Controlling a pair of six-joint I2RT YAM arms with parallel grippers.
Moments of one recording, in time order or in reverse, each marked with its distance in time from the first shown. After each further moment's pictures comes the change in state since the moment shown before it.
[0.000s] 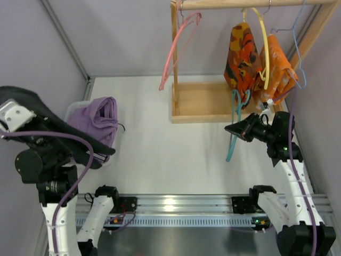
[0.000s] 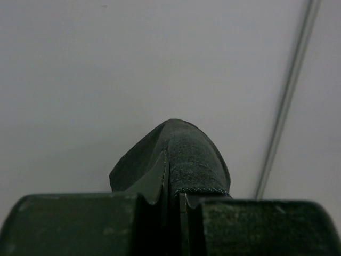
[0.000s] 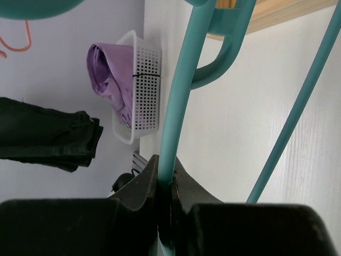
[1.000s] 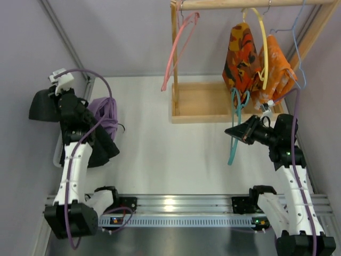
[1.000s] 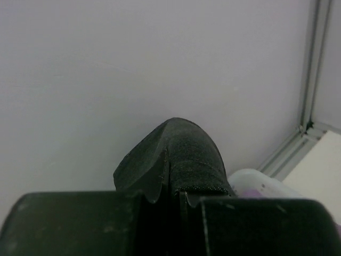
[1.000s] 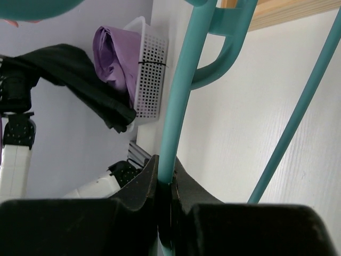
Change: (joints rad) left arm 0.169 0.333 -0.276 0.230 0.007 0.002; right arm 0.000 -0.069 0.037 -0.078 -0.040 -0.064
